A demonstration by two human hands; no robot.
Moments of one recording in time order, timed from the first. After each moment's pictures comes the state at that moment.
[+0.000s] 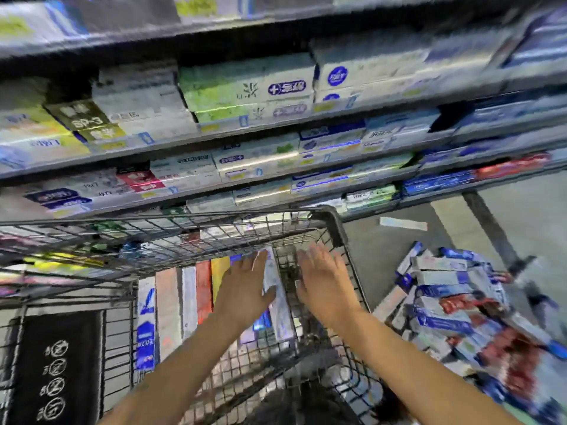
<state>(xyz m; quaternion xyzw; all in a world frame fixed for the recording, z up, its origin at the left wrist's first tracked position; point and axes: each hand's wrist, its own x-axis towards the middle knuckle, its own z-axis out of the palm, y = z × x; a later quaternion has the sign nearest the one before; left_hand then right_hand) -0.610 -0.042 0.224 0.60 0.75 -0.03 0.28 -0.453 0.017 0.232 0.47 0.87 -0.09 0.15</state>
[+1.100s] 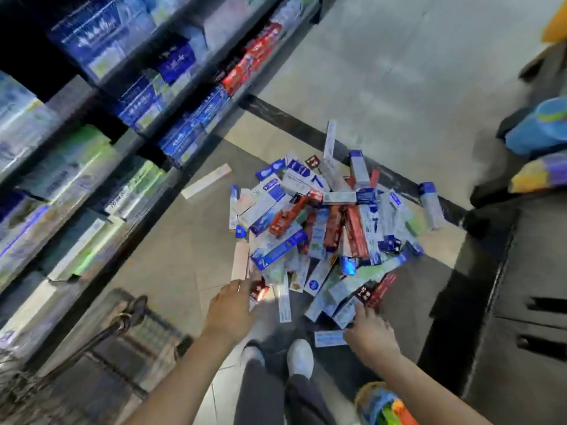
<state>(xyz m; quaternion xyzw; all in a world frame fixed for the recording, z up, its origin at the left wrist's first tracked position) -0.089 0.045 0.092 0.78 0.49 -0.25 0.29 0.132 -0.100 0.078 0.80 0.39 -0.41 0.21</state>
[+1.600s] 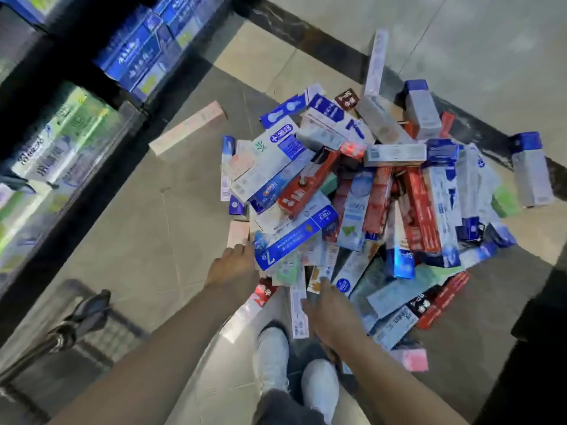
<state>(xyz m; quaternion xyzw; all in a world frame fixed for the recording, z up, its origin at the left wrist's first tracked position) -0.053 0.131 -0.181 0.77 0.49 -0.33 0.25 0.086 0.003 -0.187 0.78 0.37 -0.50 0.08</state>
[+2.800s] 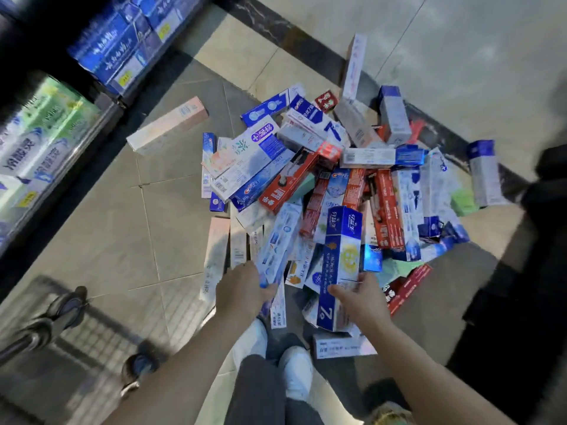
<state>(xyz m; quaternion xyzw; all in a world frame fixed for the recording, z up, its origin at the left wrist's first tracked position) -0.023 0.087 -0.143 0.71 0.57 -0.24 0.34 0.156 -0.014 -0.130 0.87 0.07 -0.49 -0.10</state>
